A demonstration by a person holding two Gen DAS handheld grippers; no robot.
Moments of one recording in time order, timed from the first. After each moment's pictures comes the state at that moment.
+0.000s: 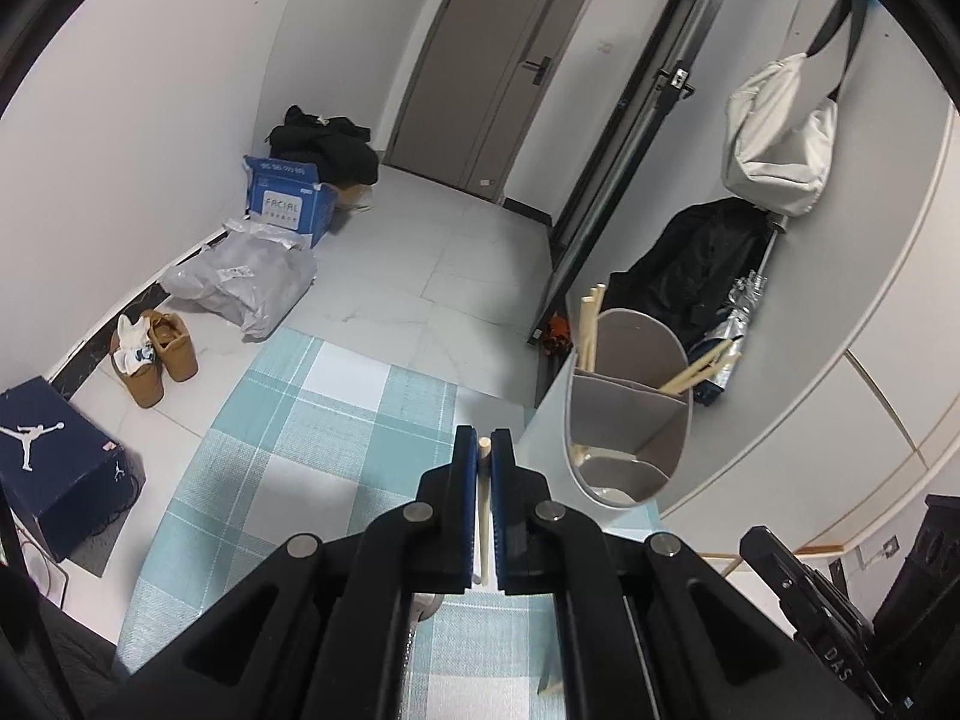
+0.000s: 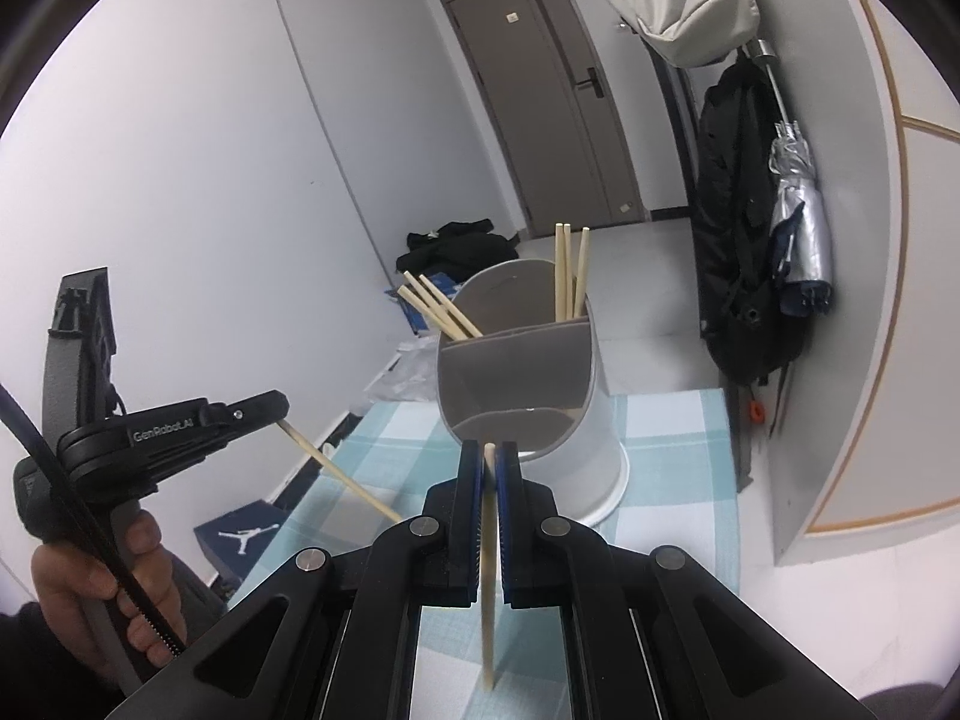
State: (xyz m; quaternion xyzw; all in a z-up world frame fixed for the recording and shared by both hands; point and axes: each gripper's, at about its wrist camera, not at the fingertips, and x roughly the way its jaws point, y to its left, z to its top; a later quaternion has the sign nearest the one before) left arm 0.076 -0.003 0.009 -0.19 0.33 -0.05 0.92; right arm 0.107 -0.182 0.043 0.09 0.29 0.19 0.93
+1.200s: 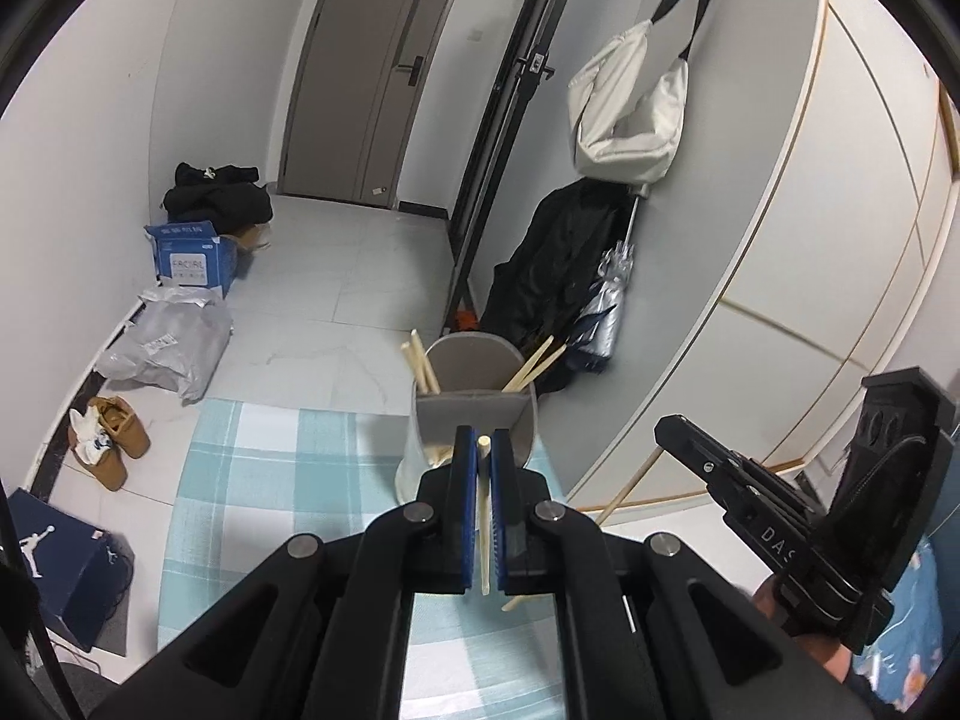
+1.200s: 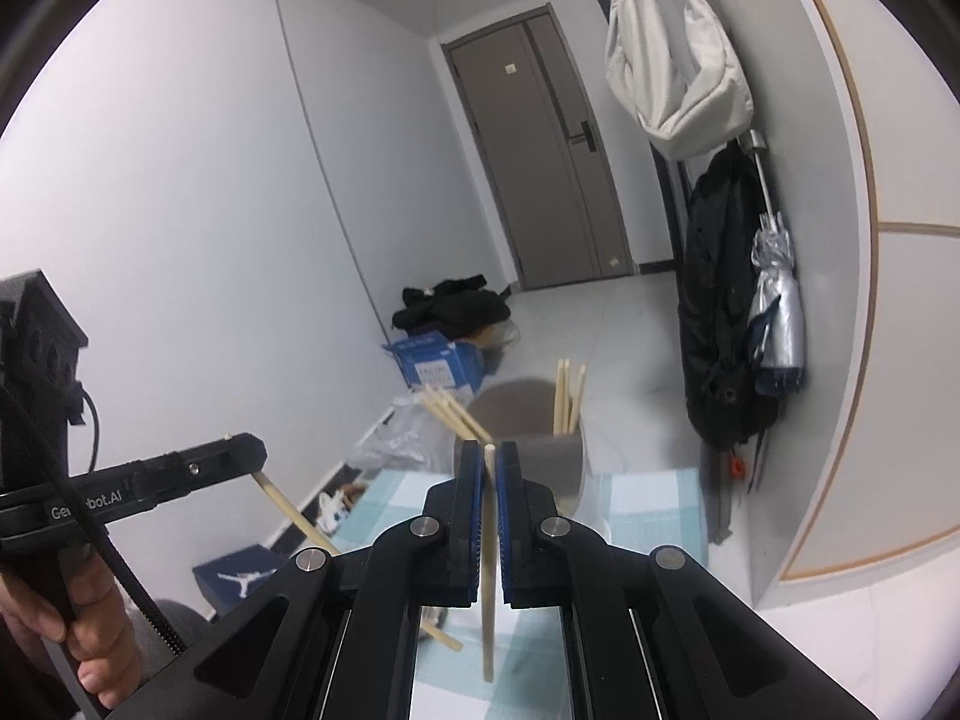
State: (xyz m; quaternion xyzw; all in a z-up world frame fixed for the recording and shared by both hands) left arm 0.048 -0.040 0.086 -0.12 0.32 -0.16 0.93; right arm 0.097 -0.193 0.116 0.09 0.23 0.18 0.95
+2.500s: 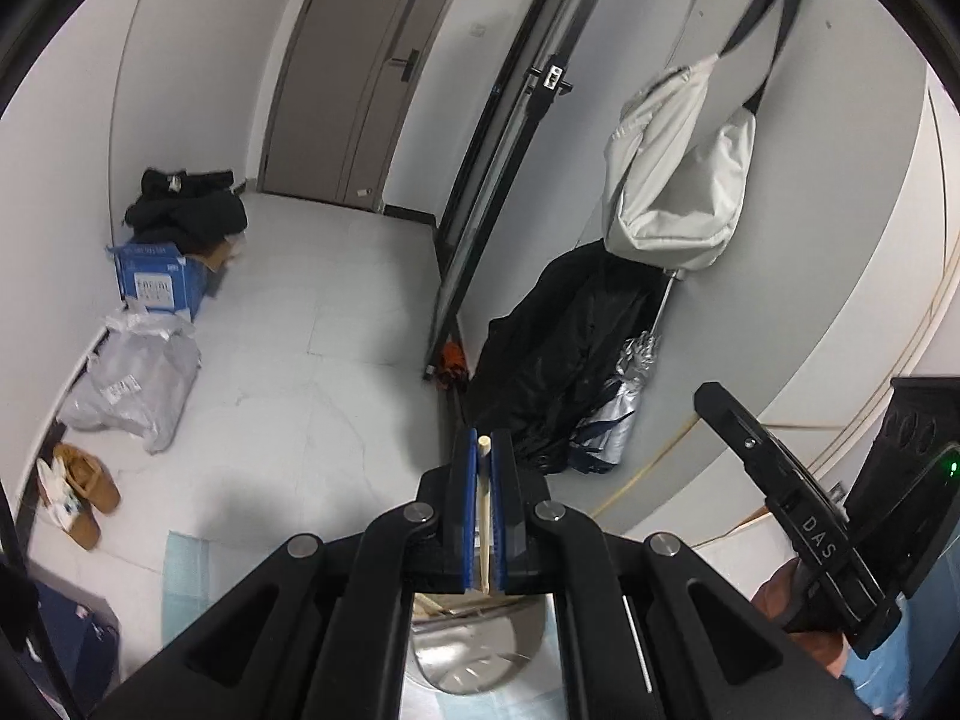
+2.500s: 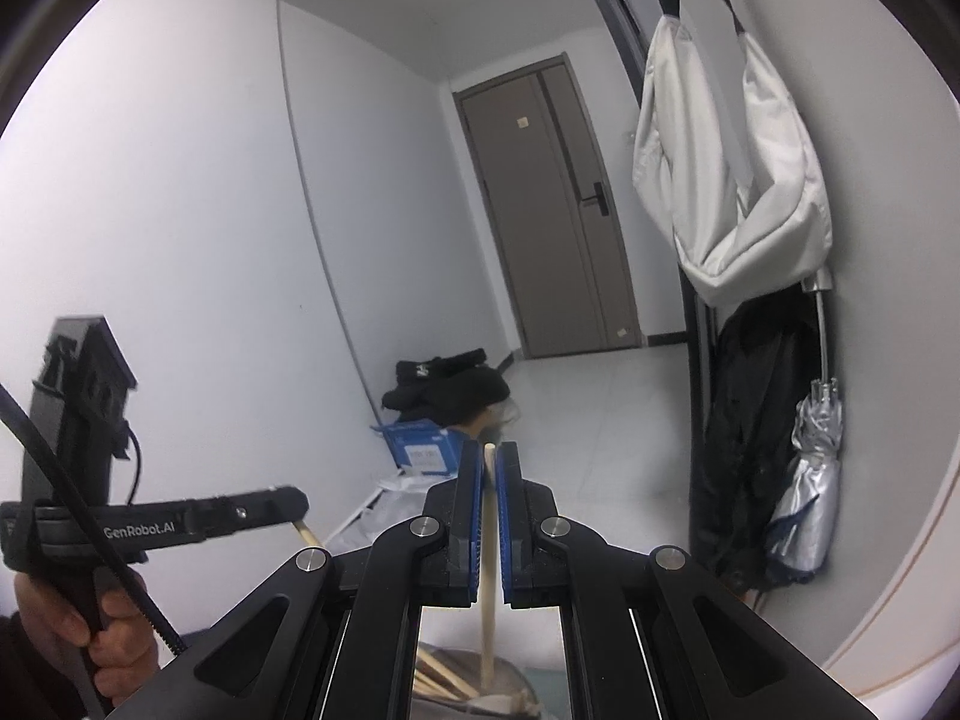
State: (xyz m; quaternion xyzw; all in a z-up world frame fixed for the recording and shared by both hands) left arm 0.175 -0.037 0.120 -0.13 0.33 -0.18 0.92; right arm 0.256 -0.198 0.195 0.08 0.17 0.18 0.96
